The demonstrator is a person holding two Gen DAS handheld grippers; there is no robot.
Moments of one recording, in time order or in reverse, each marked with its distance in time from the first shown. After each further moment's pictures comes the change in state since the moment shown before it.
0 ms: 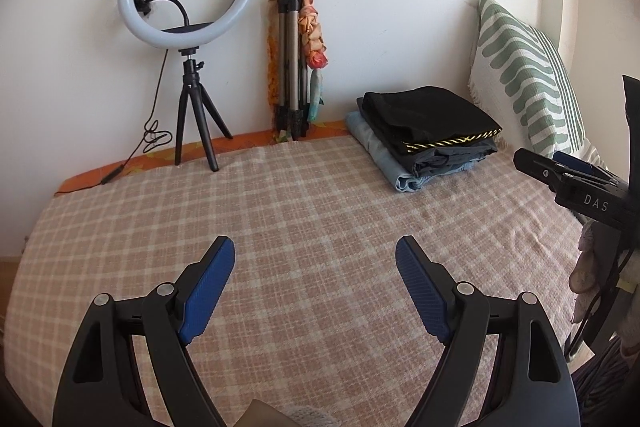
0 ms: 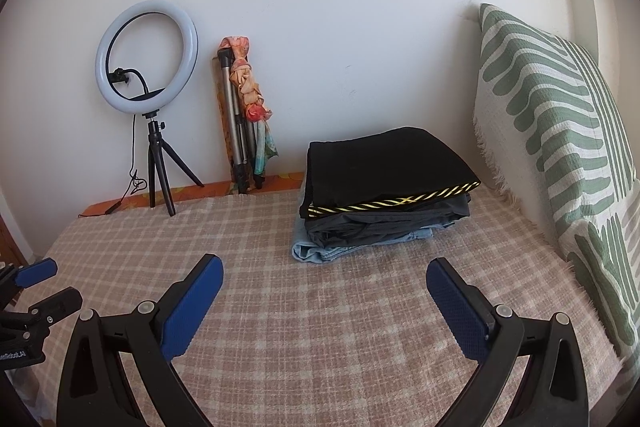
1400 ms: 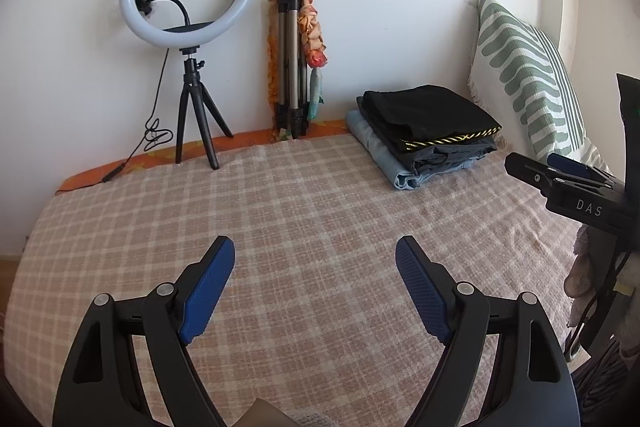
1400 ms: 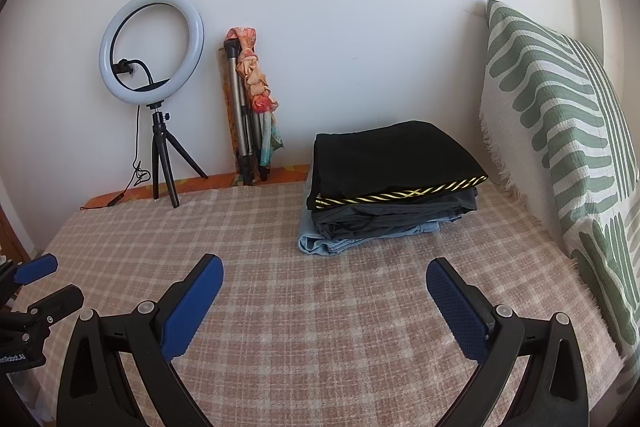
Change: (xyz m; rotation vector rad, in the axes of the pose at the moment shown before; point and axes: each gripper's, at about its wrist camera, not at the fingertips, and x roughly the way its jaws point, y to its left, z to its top) left arm -0.002 0.000 -0.002 0.001 -0.001 0.002; right arm 0.003 0.007 -0.003 -0.012 0.020 0.011
